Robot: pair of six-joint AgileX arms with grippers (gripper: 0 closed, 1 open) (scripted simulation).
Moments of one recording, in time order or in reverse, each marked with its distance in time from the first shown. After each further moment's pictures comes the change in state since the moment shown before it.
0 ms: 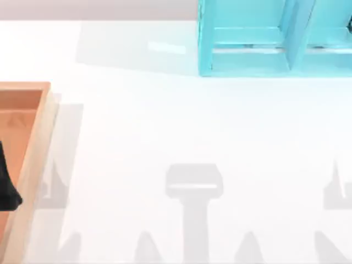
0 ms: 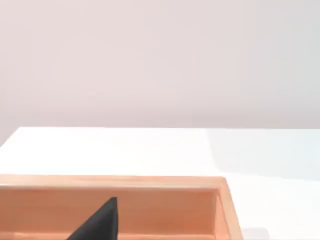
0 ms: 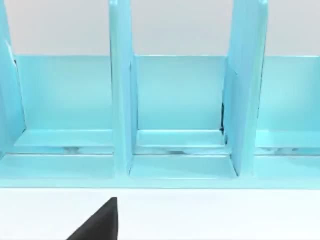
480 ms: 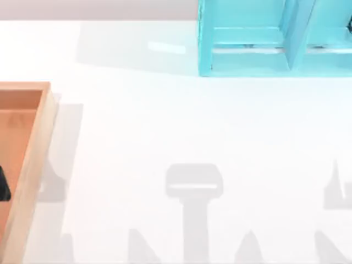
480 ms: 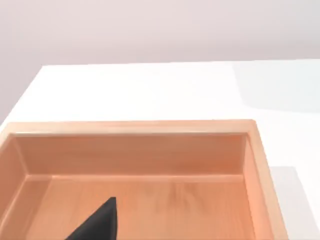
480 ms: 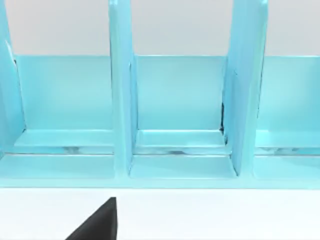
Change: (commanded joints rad) left arm 0.054 0.221 0.199 -0.192 0.000 0.058; right arm 0.000 0.000 0.000 0.000 0.000 0.000
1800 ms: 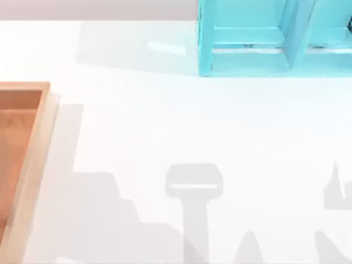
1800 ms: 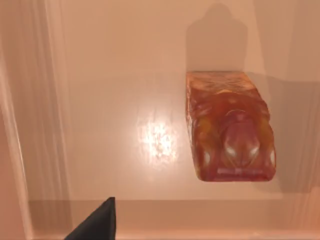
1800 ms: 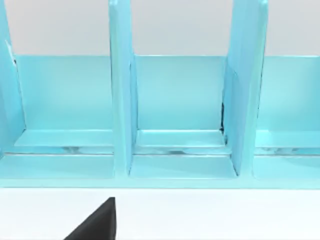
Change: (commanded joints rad) left arm 0.280 1.397 1.045 -1.005 -0.002 0.298; right arm 0.000 0.000 0.000 0.000 0.000 0.000
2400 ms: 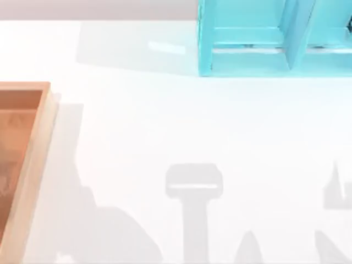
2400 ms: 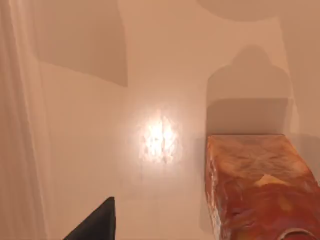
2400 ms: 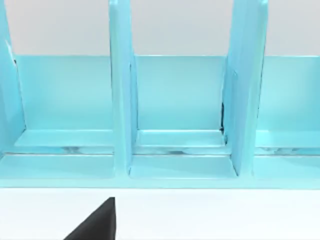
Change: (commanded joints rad) left arm 0.006 0.100 -0.136 0.233 0.000 0.008; right arm 0.000 0.000 0.000 0.000 0.000 0.000
